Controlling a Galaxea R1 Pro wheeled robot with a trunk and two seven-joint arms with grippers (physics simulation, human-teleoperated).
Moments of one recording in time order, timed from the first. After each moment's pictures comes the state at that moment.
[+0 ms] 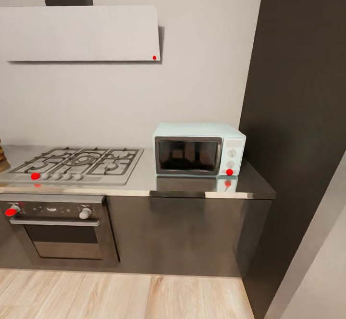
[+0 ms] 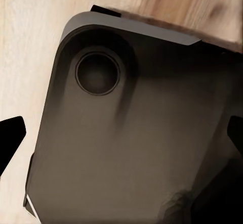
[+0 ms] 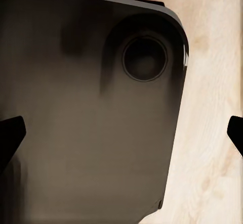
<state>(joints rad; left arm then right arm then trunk) 0.00 -0.02 0.00 -0.07 0.29 -0.04 0.00 0.00 0.01 0.06 0.00 0.04 -0.09 -0.01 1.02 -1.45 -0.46</state>
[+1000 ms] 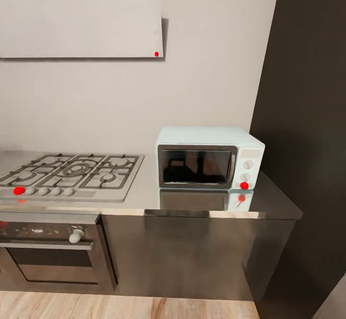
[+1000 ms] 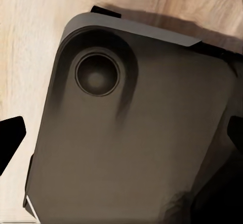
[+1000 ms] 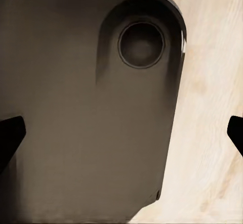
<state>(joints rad) 0.00 -0.02 0.00 -0.07 0.30 -0.04 0.00 0.01 0.00 0.06 0.01 0.04 -0.10 0.00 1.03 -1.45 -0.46</state>
